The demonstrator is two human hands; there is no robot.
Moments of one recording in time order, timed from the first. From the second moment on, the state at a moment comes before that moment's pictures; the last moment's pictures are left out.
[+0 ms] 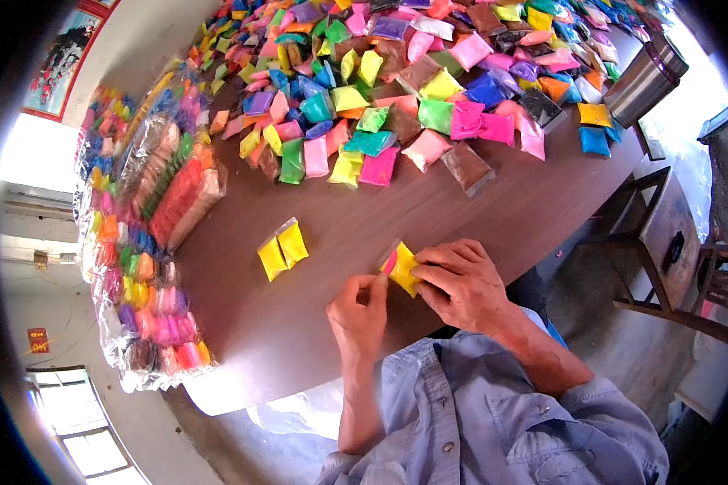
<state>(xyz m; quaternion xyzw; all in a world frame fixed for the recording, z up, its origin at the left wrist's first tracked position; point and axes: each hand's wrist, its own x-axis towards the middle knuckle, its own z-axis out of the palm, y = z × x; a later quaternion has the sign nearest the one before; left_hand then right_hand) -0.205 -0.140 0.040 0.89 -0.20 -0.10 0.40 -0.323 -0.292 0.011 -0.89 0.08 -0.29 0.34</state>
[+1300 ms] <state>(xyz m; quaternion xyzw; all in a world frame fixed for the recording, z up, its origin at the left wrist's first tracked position) -0.205 -0.126 0.034 0.86 -0.23 -0.10 0.44 -0.324 -0.292 0.012 -0.89 0.09 -0.28 0.34</state>
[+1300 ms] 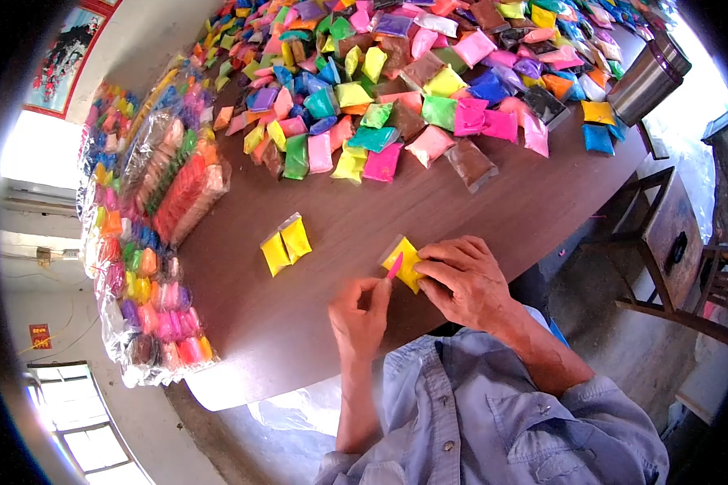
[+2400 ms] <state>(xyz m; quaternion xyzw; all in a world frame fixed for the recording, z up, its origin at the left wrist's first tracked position) -0.200 -0.139 0.034 0.89 -0.19 -0.09 0.41 -0.323 -0.290 0.010 -0.90 0.09 -0.28 0.33</state>
